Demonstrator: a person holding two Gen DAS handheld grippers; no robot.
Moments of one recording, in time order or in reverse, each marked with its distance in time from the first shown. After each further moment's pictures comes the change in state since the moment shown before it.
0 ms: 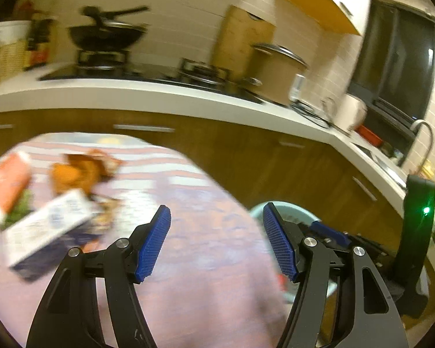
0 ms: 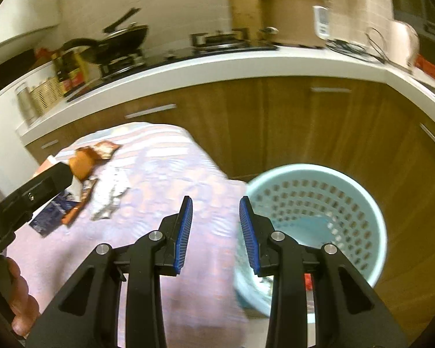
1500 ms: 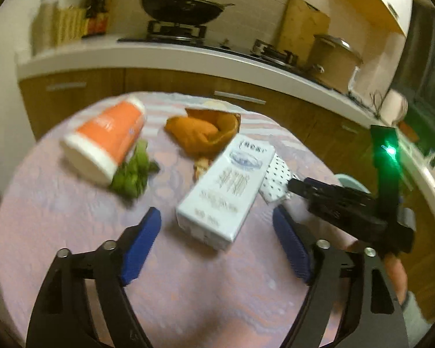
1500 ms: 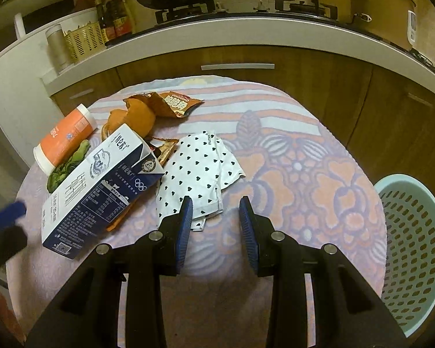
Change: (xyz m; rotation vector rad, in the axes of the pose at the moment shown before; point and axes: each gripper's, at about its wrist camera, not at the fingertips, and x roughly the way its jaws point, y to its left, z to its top) left arm -0.038 0.124 -0.024 -0.025 0.138 0.151; right arm 0.095 0.126 -0.009 -0.161 0.145 0.140
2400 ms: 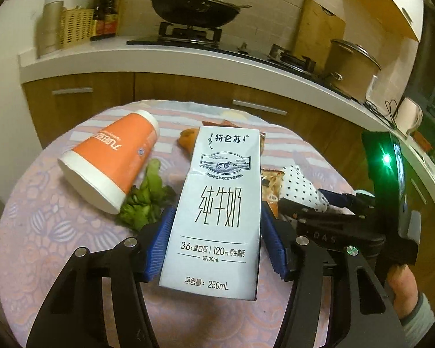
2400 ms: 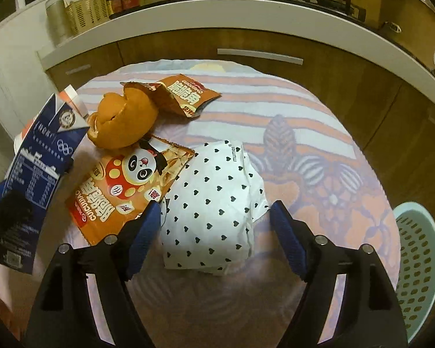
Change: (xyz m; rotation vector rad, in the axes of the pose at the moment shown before) left arm 0.023 0.023 0.017 -0.070 -0.035 0.061; right arm 0.045 0.024 0.027 -0.106 0.097 -0.027
